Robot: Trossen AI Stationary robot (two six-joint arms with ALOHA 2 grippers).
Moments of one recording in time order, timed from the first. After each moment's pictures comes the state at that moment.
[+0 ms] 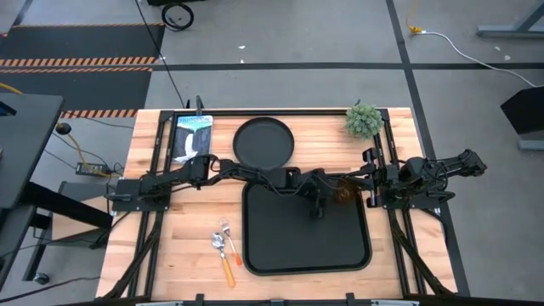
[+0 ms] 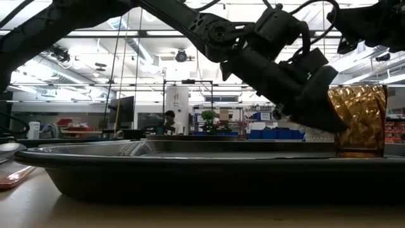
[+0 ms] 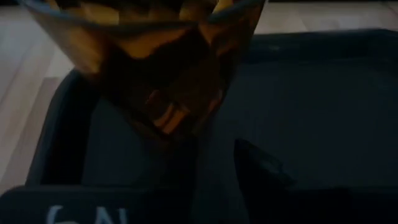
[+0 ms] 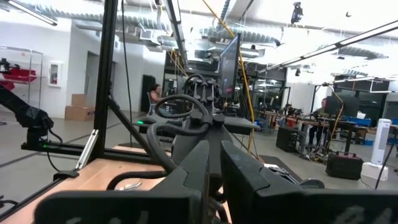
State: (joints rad) left arm -0.02 2.48 1.94 -0.04 0.06 0.01; right arm 0.24 0.04 0.01 0.32 0.21 -0.21
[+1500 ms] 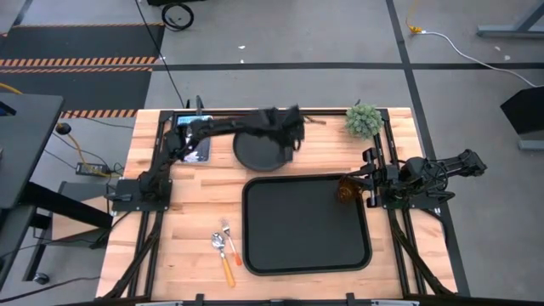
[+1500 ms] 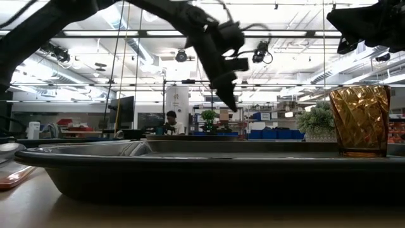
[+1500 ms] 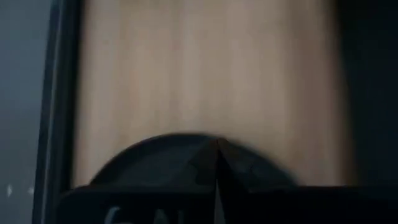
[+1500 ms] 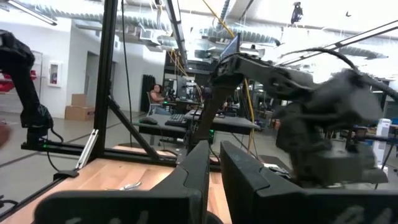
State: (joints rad) left arm 0.33 2.22 1.94 -0.73 -0.06 0.38; right arm 0.24 0.04 0.01 0.32 0.21 -0.21
